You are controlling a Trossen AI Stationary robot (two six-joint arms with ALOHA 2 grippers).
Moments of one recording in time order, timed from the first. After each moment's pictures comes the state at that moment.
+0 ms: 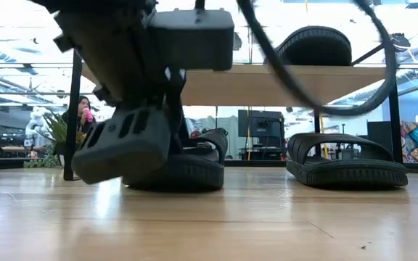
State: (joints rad) left arm -0.57 2.32 1.73 -1.06 -0.84 -0.50; right arm 1.18 1.09 0.34 0.91 1.10 -0.38
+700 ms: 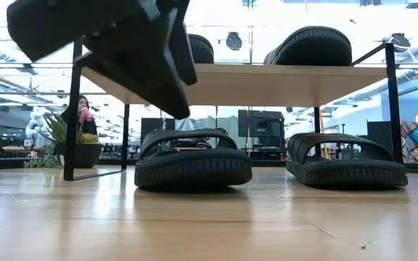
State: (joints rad) left arm -0.64 2.32 1.98 -1.23 -0.77 -0.47; right arm 1.19 1.09 0.34 0.91 1.10 -0.38
